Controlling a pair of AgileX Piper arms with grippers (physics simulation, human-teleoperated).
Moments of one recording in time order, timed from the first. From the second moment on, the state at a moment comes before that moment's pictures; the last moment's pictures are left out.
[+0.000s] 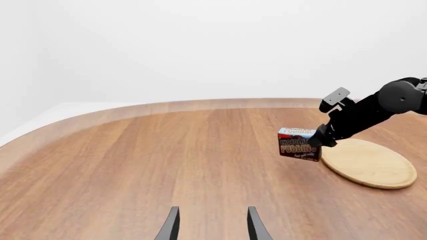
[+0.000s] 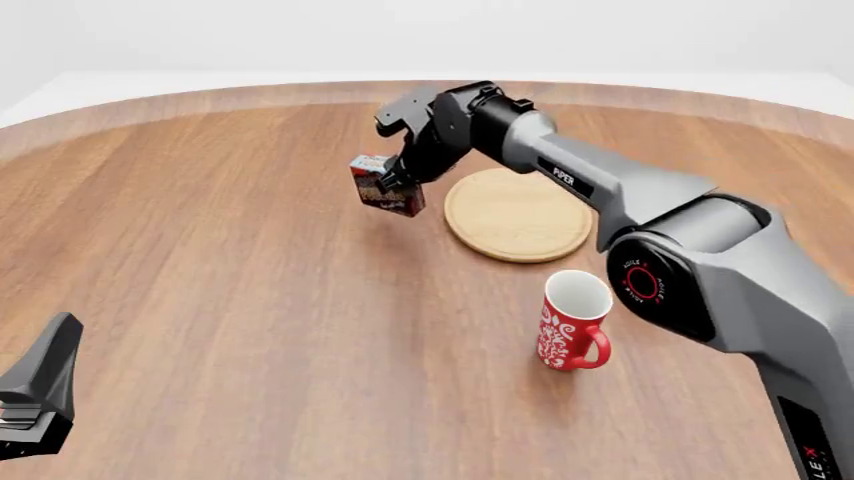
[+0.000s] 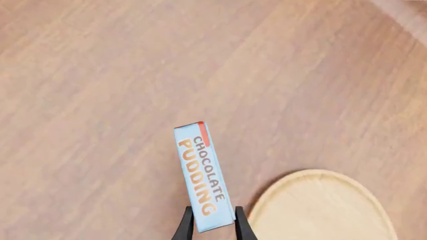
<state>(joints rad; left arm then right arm) 0.00 0.01 0.00 0.00 0.00 0.55 2.42 -2.22 0.74 -0.19</state>
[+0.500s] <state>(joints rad) 0.00 0.01 0.00 0.00 0.00 0.54 2.46 -2.30 0.80 -0.18</state>
